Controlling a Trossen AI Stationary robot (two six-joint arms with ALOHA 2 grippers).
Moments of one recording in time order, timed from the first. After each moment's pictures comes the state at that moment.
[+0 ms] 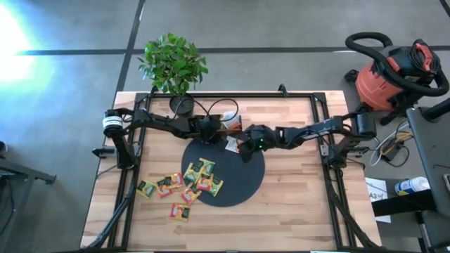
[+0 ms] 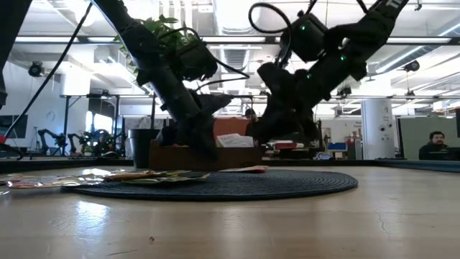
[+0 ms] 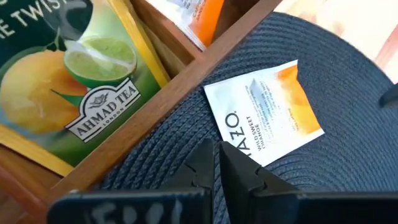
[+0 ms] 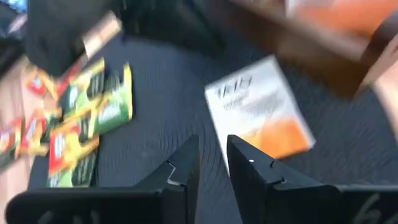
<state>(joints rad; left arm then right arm) 0.26 1.75 0.96 -0.07 -0.02 -0.64 -0.13 1.65 0.76 0.20 0.04 0.67</state>
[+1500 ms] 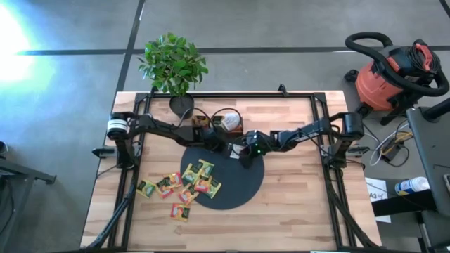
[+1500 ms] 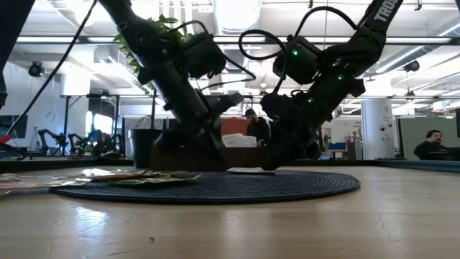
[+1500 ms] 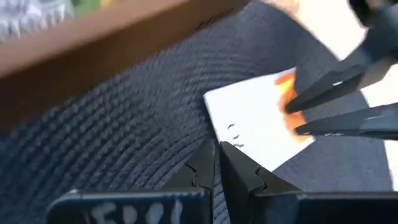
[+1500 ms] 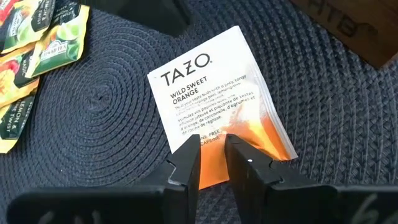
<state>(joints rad) 0.14 1.80 0.99 -0.06 -0.06 -0.92 -0.12 1.79 0.77 0.17 -0.02 0.58</state>
